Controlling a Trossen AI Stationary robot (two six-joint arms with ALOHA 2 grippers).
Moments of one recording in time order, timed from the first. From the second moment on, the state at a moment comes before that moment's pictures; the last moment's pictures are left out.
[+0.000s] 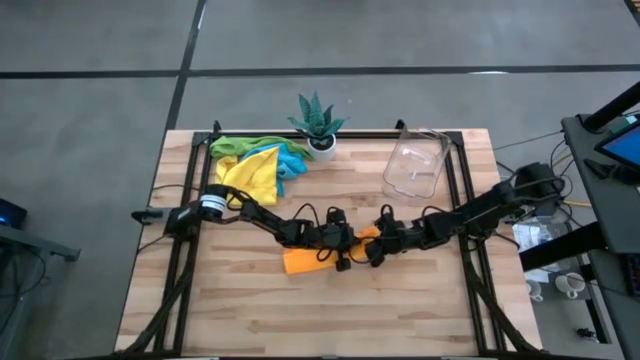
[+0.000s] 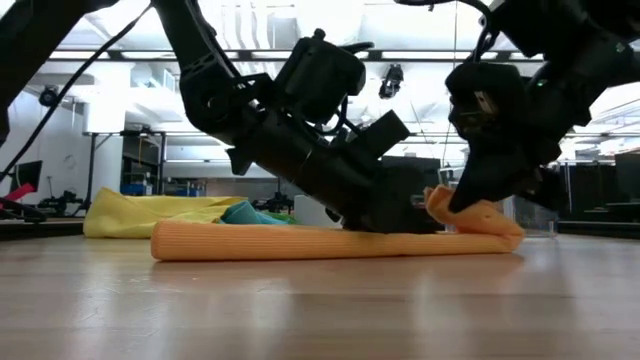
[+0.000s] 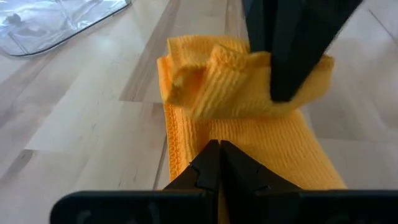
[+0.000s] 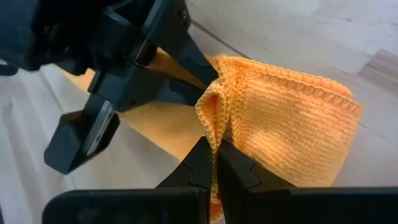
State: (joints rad) left arm -0.11 2.21 1.18 0.57 -0.22 -0.09; right arm 0.29 1.47 0.55 0.05 0.25 1.15
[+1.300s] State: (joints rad) left arm -0.10 2.12 1.17 0.44 -0.25 -0.03; right arm 0.28 1.49 0.55 0.16 0.27 1.03
